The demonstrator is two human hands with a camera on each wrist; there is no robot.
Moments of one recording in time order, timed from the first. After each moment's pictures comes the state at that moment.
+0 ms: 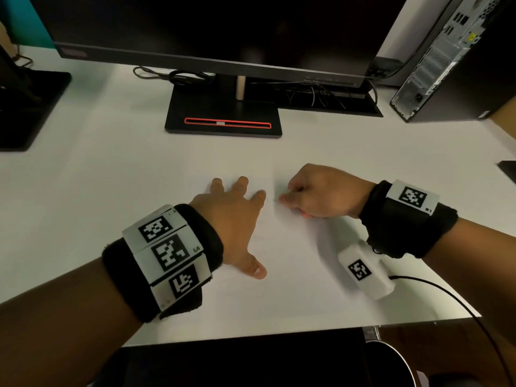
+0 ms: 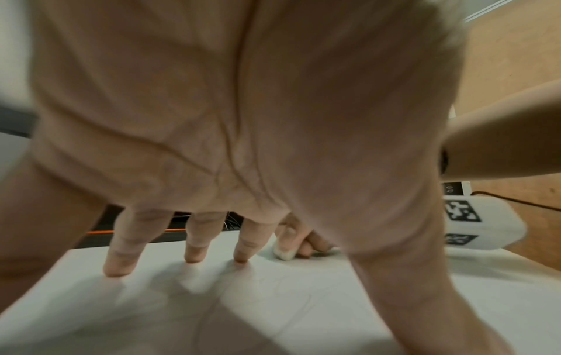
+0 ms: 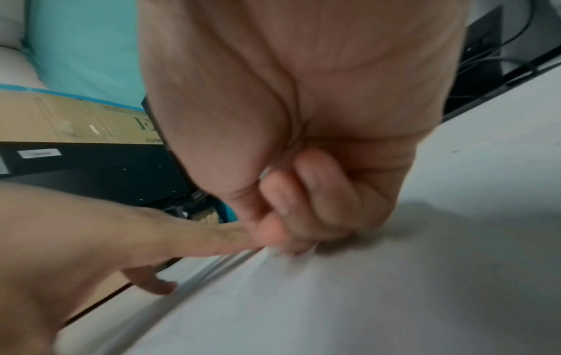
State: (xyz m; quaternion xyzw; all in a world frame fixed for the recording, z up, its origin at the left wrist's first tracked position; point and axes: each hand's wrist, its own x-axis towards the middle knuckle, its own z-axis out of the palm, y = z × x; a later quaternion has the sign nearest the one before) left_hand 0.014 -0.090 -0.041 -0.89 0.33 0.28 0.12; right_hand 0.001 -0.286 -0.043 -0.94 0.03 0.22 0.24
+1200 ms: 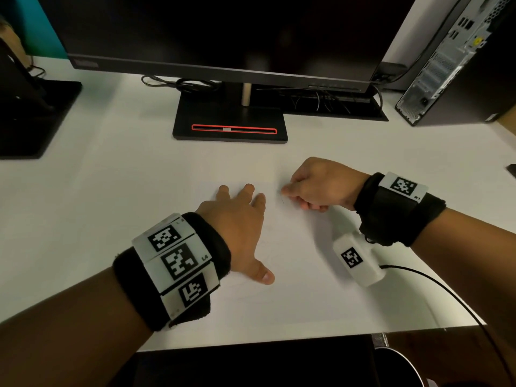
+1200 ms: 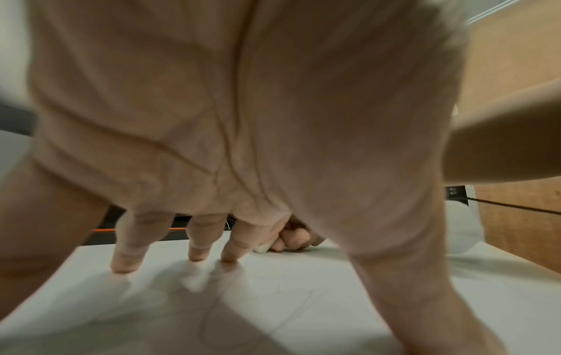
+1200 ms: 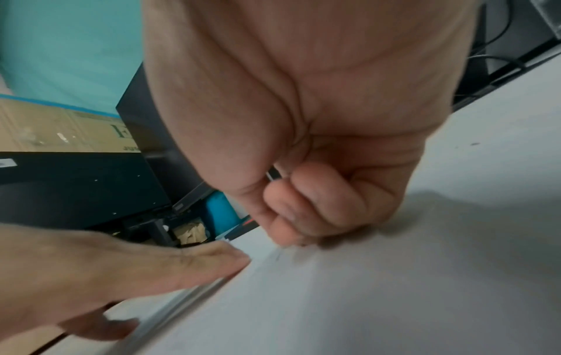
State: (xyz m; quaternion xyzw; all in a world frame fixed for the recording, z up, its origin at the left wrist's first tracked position) left_hand 0.013 -0.087 -0.039 -0.89 0.33 0.29 0.12; right_hand 0.019 -0.280 -0.042 -0.92 0.09 0.22 0.30
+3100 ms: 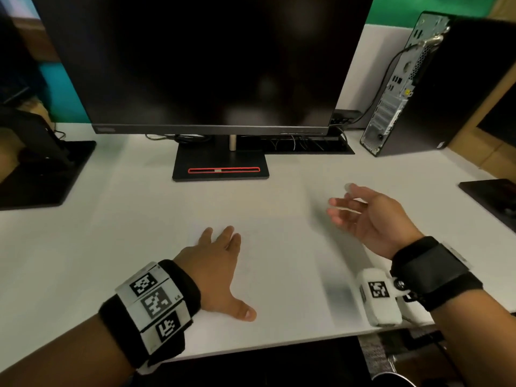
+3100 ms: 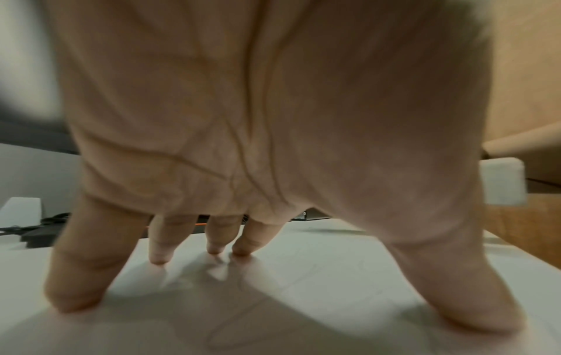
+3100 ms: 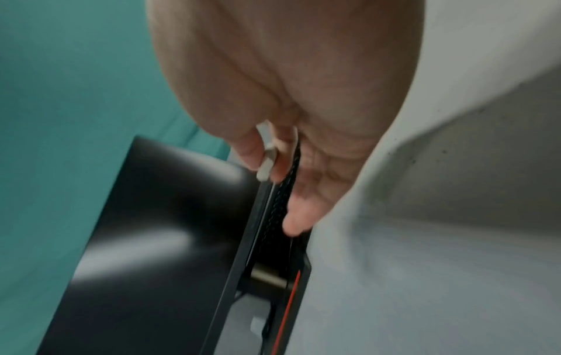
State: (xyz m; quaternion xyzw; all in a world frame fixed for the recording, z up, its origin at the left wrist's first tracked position) left_hand -0.013 -0.056 -0.034 -0.89 0.33 0.32 0.09; right_hand -0.064 -0.356 -0.036 -0.54 0.29 -0.08 0.79
